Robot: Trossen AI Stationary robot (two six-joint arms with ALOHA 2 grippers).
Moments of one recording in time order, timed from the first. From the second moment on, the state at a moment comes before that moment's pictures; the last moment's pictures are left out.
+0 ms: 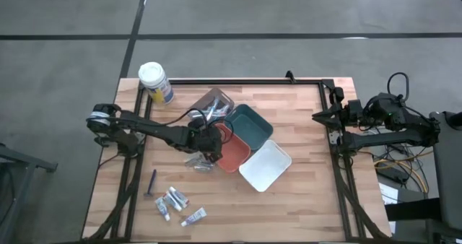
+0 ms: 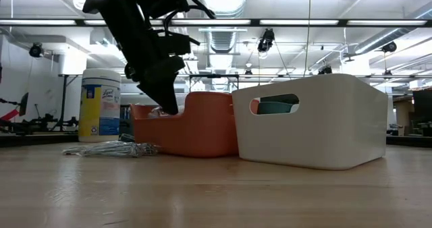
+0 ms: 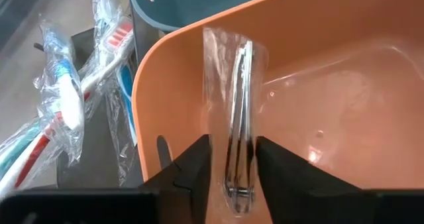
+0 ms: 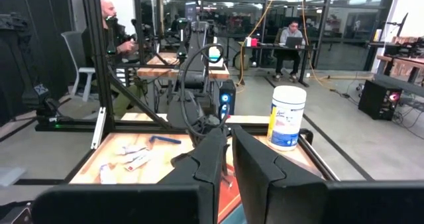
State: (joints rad) left arm -0.11 1.60 0.99 -0.48 -0.50 -0.51; right arm 0.00 0.40 0.78 -0.39 0.00 0.00
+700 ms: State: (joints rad) left arm -0.19 1.46 0.99 -0.46 -0.51 -0.42; right arm 0.00 0.40 0.78 -0.39 0.00 0.00
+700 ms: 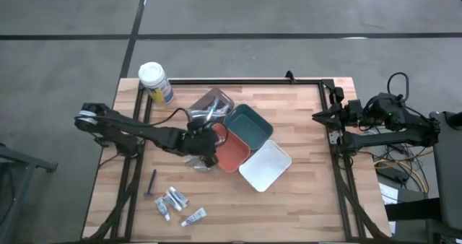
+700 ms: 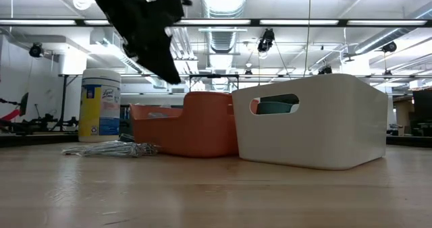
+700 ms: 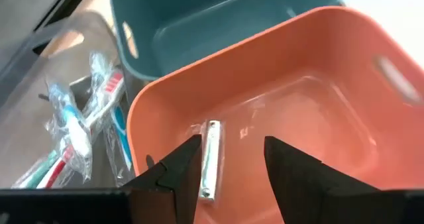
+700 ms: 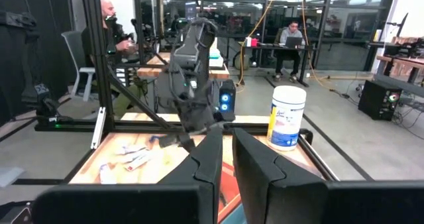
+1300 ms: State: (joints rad) left arm -0.39 1.41 0.99 -0.72 -0.36 -0.47; right arm 0.00 0.40 0.78 -0.39 0.00 0.00
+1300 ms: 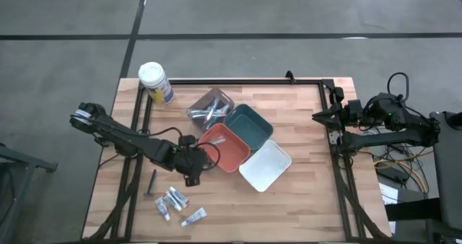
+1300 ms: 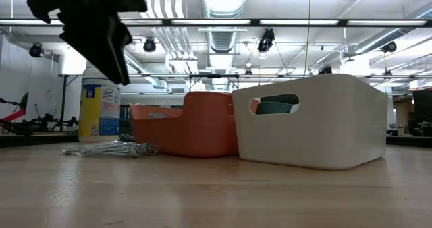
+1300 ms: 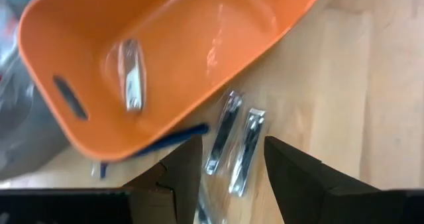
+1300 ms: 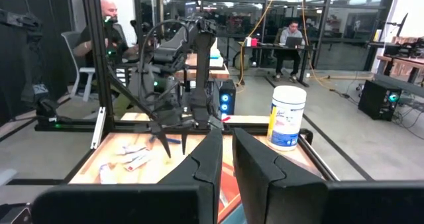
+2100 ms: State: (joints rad) left arm -0.39 1.11 0.53 -0.36 -0.46 -0.58; right arm 0.00 0.40 0.78 -0.39 0.00 0.00
